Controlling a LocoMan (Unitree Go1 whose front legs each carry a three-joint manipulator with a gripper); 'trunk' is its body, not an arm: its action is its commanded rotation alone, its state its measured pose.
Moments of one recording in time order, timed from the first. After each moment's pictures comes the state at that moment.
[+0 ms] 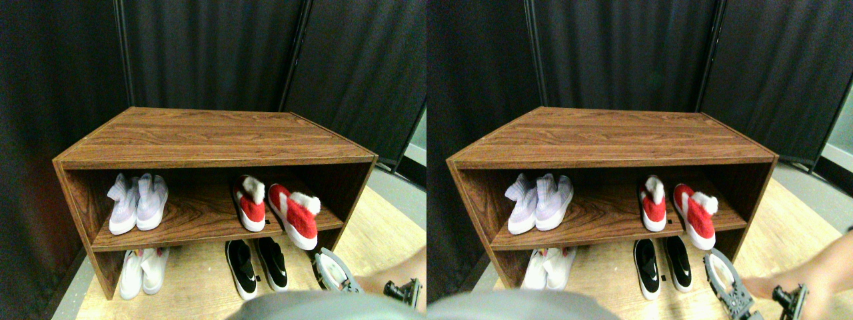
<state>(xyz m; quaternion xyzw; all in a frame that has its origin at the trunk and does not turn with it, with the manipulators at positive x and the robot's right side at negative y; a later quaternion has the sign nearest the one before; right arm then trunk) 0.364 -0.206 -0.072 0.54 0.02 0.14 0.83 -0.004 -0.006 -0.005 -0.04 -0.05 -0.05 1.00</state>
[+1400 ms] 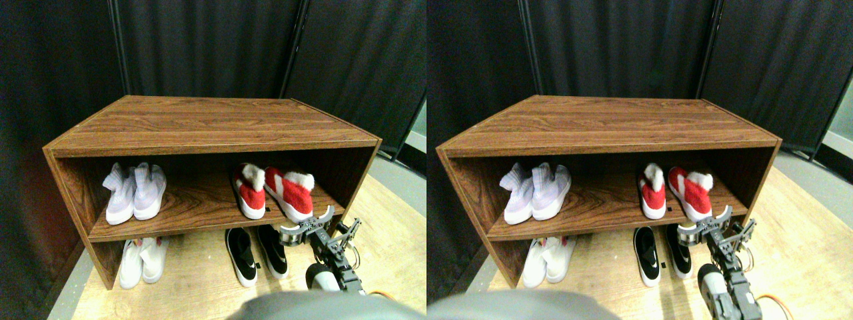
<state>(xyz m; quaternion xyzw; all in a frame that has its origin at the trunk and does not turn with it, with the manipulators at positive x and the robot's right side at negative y) 0.462 -0.229 -0.104 0.59 0.02 0.03 0.80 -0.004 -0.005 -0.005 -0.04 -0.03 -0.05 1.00</state>
